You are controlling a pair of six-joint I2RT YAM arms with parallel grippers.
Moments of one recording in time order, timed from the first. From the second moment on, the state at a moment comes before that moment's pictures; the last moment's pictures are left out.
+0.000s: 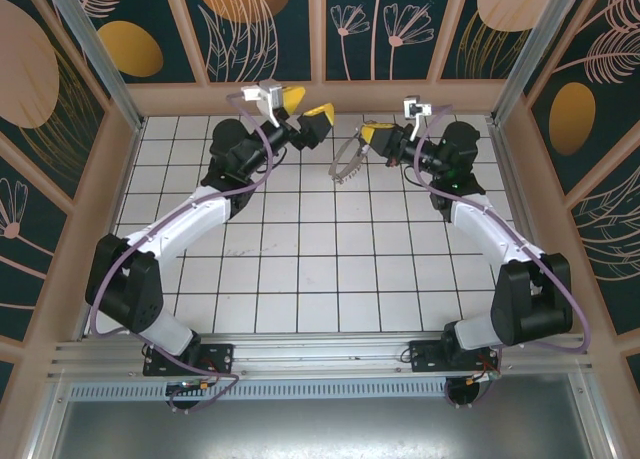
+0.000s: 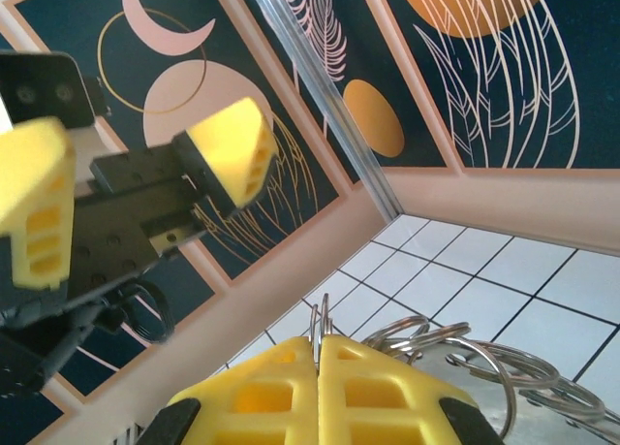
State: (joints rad) left arm -0.52 1.58 1.23 0.65 0.33 -0.42; right arm 0.23 1.42 1.02 0.52 -0.86 0.58
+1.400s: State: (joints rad) left arm -0.44 1.72 1.48 0.12 0.23 -0.11; right arm 0.20 1.77 1.54 -0.20 -0.95 0.17
